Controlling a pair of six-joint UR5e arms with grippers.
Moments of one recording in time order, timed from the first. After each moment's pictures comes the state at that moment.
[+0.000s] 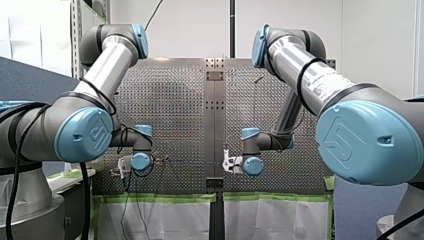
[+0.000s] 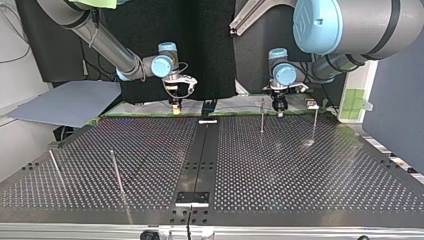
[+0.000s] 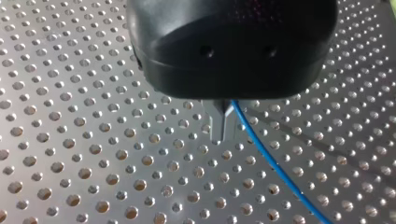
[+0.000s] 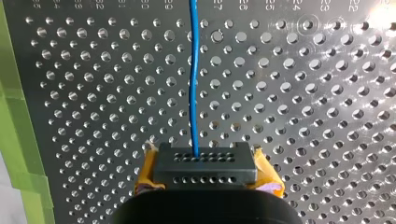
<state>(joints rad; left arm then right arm) -0.05 -2.34 -1.94 -2.16 -1.77 -1.75 2.14 -0.61 1.52 -0.75 1.70 1.59</state>
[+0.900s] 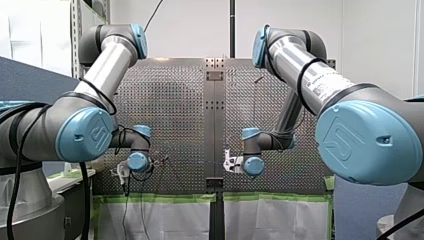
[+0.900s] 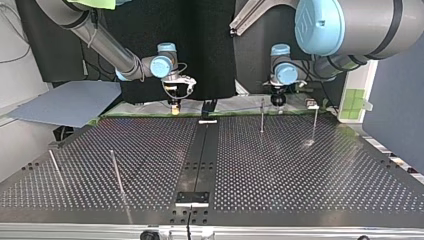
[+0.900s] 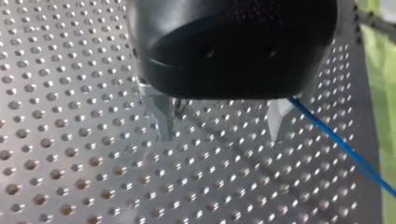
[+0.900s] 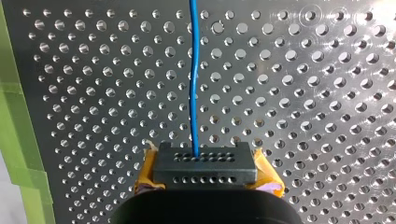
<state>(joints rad) -0.04 -2.34 -1.96 -2.25 -1.68 -1.85 2.13 -0.61 1.52 -0.75 1.70 1.59</state>
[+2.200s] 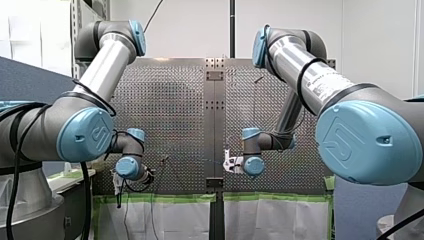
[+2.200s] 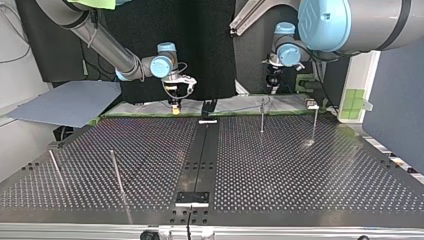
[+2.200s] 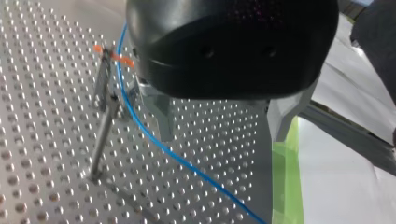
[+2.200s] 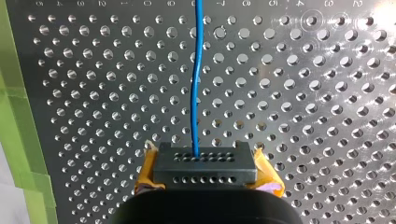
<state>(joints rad) -0.03 -2.30 -2.16 -2.21 -1.55 -1.78 2.13 -0.61 1.52 -0.75 1.69 1.59</state>
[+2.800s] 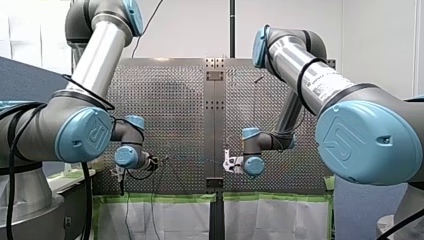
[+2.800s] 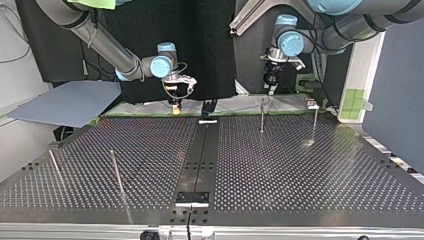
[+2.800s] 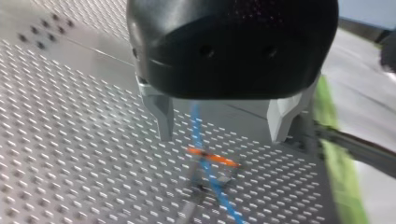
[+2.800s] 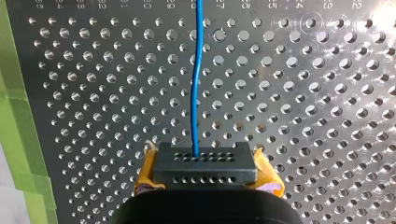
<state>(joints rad) -0.07 -2.12 -2.26 -2.16 -1.52 -1.79 2.13 -0.61 1.52 -0.75 1.68 1.59</state>
